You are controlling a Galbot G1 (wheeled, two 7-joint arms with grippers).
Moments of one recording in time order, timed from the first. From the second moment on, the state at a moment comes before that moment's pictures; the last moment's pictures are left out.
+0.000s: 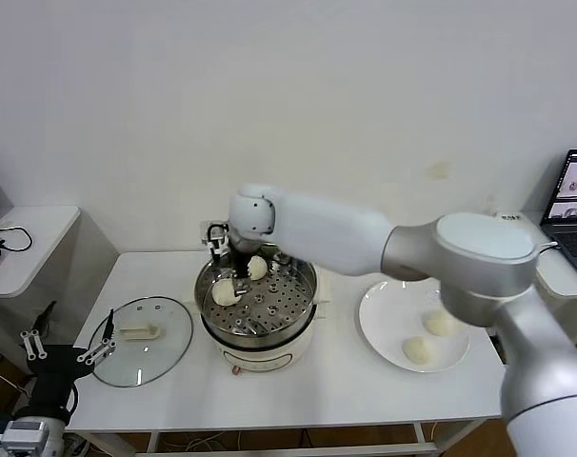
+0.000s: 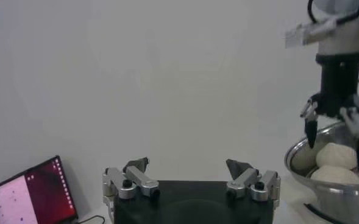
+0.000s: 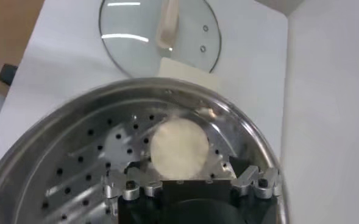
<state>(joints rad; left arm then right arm) 1.76 -1.19 -0.91 -2.27 -0.07 0.03 -0.07 0.49 1.47 -1.20 1.06 0.39 -0.54 -0.93</state>
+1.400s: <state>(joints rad) 1.82 -1.24 -0.85 -2.28 -0.02 0.03 -0.06 0.12 0.49 -0.92 1.57 -0.08 -0.25 -1.11</state>
